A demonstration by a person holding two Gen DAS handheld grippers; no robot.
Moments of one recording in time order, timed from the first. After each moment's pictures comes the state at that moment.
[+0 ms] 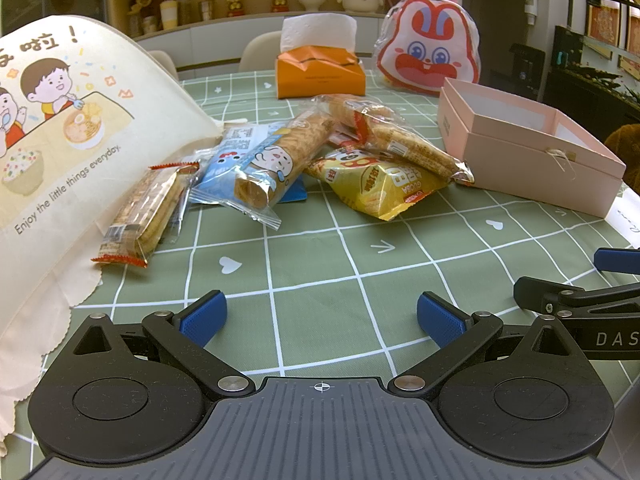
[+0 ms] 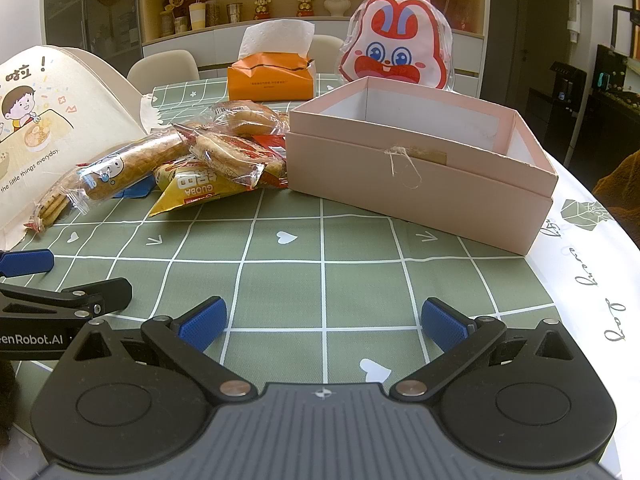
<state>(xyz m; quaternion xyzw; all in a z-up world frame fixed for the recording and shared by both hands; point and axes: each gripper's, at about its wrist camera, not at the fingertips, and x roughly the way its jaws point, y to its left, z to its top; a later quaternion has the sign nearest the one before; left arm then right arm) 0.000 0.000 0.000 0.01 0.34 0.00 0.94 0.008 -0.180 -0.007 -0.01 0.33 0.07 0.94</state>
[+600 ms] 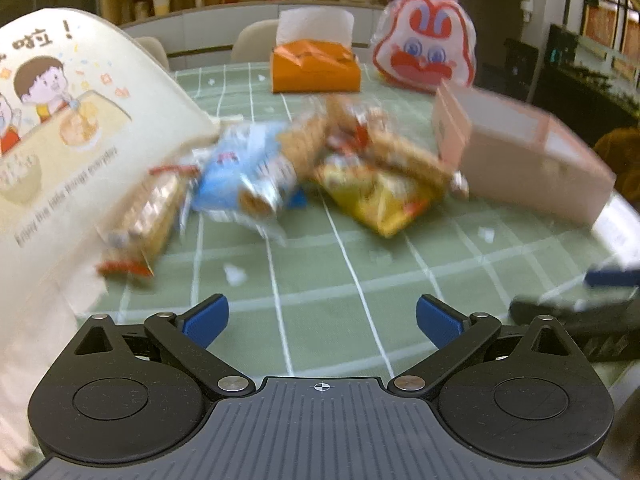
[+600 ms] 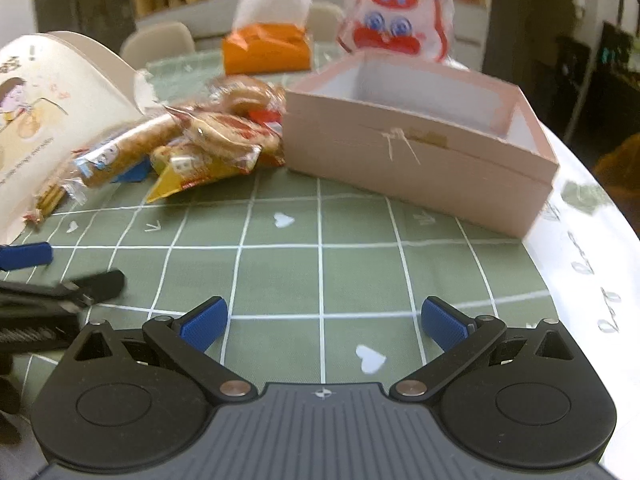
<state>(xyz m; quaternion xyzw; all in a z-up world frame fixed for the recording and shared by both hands) 0.011 0.019 0.029 -0.01 0.36 -0.03 0.93 0.015 -0.183 0.001 -0.01 0.40 0.06 0.91</state>
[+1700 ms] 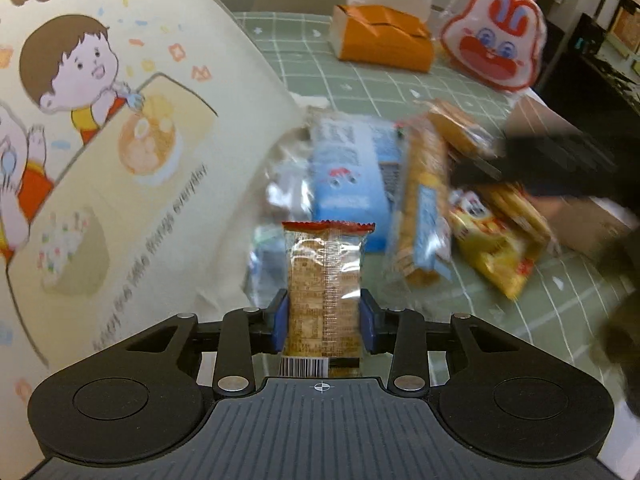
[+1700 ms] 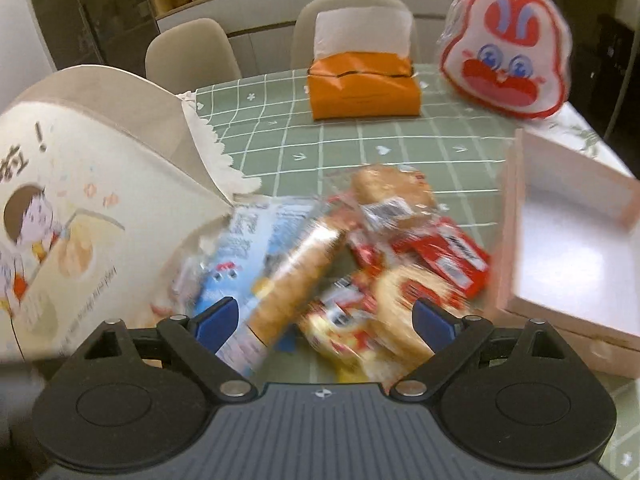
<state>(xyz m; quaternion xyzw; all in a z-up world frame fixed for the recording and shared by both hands) 0.079 0.123 0.045 -0.06 0.48 -0.04 0.88 0.148 -0.048 0.076 0.04 0.44 0.12 0.89</state>
